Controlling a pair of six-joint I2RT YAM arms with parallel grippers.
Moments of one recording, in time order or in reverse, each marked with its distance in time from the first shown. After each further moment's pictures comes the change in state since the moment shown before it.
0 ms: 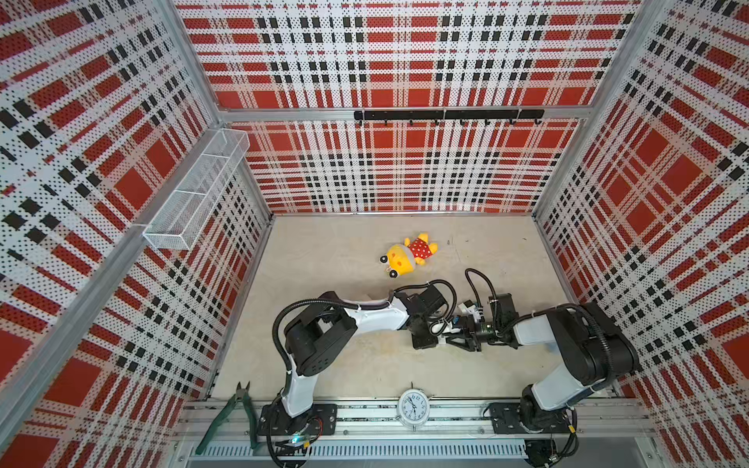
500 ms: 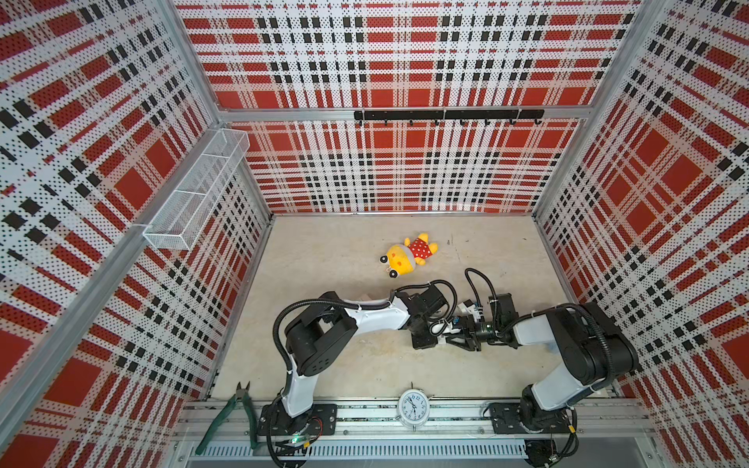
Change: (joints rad) left arm -0.004 0.005 0.015 -0.027 -0.014 0.004; right arm 0.002 0.007 0.000 0.023 -0.002 0.004
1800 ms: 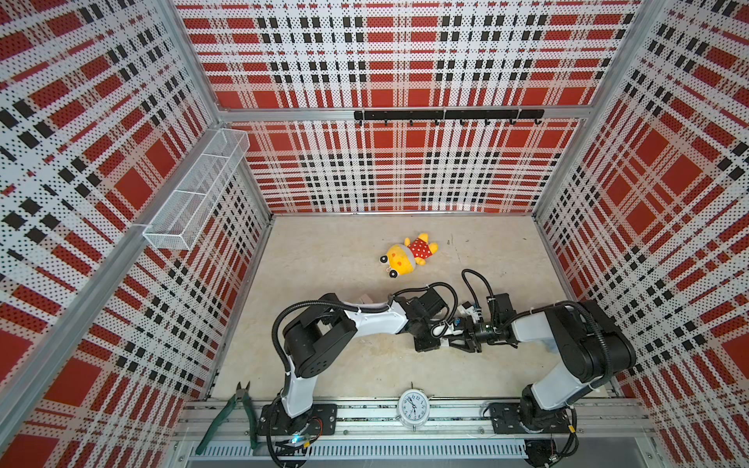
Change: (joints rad) left arm -0.012 -0.018 -0.064 0.130 0.046 -0.027; right arm 0.006 0.015 0.037 -0.132 0.002 -0.063
